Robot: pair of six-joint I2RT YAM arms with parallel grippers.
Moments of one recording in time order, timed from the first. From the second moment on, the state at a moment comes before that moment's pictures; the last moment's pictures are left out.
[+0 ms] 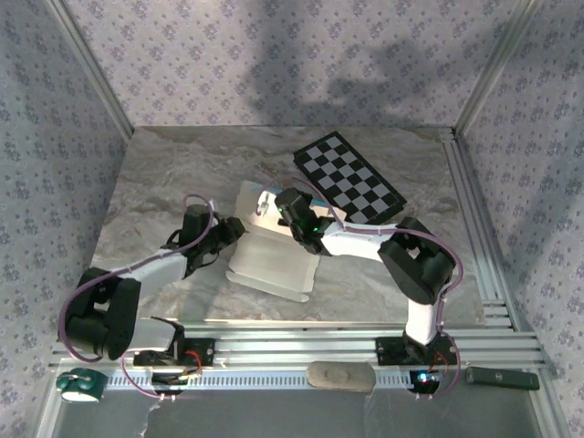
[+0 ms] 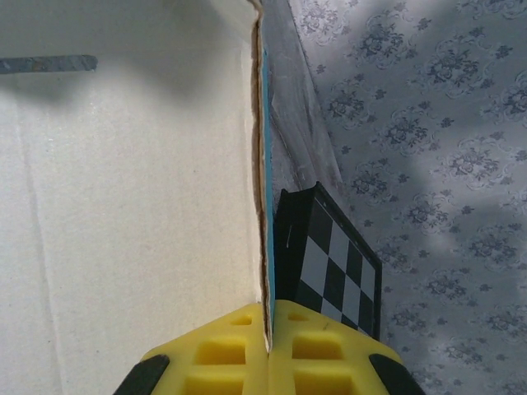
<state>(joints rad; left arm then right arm) -0.34 1.34 0.49 0.22 0.21 -0.79 0.86 1.85 1.11 0.24 0.55 -0.82</state>
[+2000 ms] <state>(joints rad) -0.43 0.98 0.62 -0.28 0.02 -0.75 0.85 1.85 1.06 0.36 0.56 -0.85</state>
